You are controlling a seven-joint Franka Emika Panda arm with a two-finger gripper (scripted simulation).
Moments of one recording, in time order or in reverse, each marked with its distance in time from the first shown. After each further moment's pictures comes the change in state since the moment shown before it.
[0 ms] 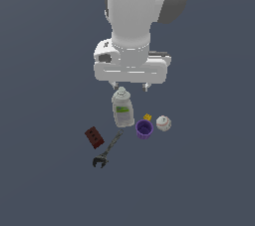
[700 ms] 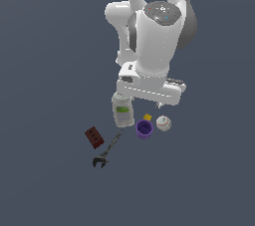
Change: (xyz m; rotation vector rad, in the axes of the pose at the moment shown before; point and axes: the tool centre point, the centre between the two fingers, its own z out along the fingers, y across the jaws) arm 0.008 -0.055 0.067 -0.013 0.003 0.202
